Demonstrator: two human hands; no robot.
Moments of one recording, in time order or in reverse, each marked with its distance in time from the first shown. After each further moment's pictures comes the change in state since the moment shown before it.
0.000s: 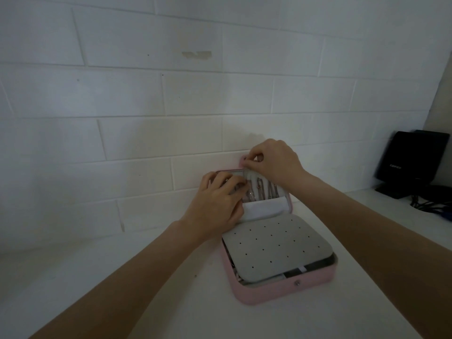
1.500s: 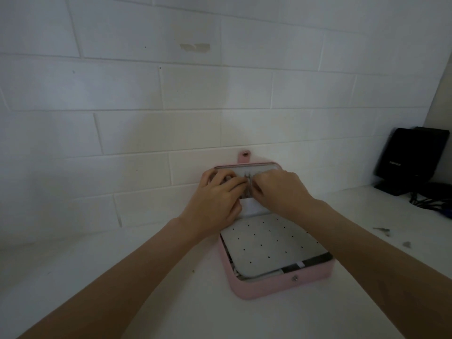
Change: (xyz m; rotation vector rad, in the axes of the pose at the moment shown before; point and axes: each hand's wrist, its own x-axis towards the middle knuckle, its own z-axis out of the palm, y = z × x) left_hand -0.001 0.003 0.001 -0.022 0.026 0.026; right_hand -0.047 0.007 0.015 -0.438 -0.136 -0.203
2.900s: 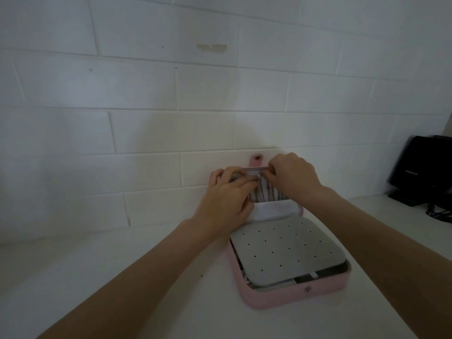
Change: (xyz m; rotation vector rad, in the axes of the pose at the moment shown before) left_hand 0.006 0.001 -0.003 -0.133 0.026 -0.138; right_hand 0.034 0.013 -0.003 0.098 -0.014 0.226
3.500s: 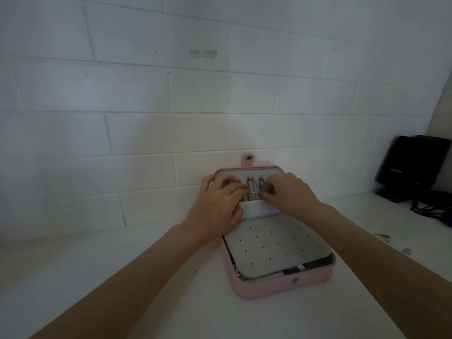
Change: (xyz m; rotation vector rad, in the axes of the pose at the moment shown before) left_hand -0.012 0.006 -0.007 0.062 -0.060 0.024; right_hand -0.031 0.009 0.007 0.162 -0.152 0.042
